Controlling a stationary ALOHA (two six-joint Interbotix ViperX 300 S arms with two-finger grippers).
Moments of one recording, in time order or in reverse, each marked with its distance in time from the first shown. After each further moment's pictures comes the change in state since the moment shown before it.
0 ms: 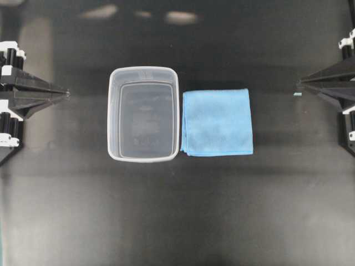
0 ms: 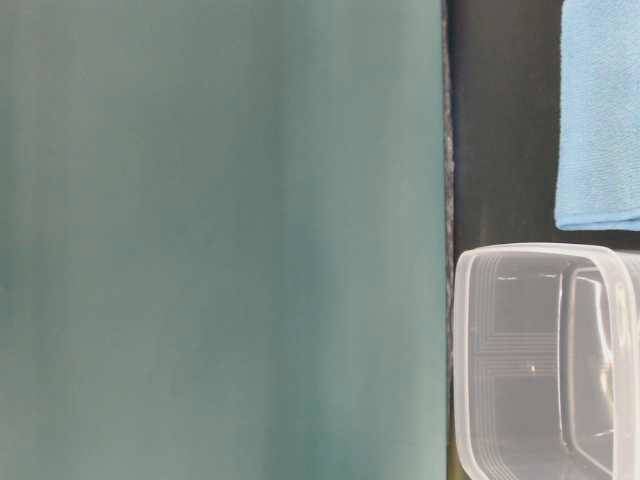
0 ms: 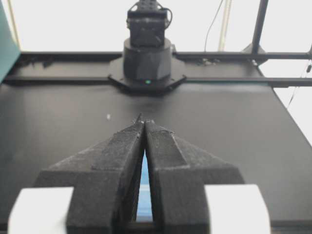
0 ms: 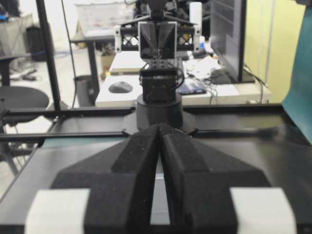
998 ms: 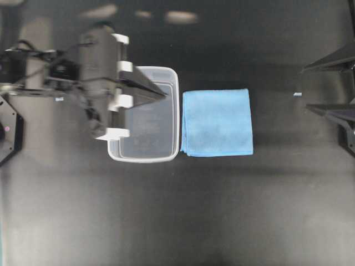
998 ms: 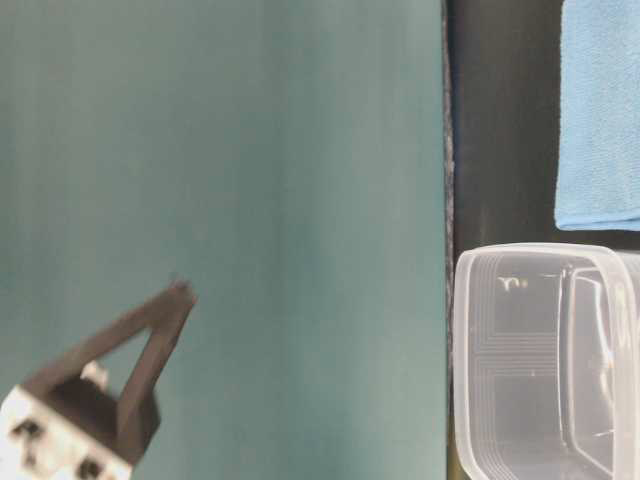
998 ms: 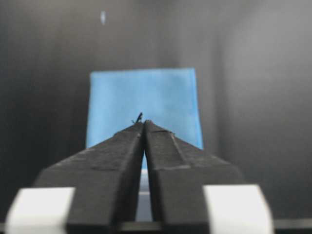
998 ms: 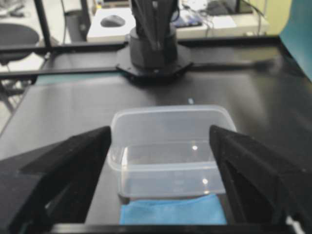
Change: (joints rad) left arm 0.023 0.703 -0.693 0.037 0.594 0.006; right arm -0.017 -0.132 0.000 0.005 0.330 0.015
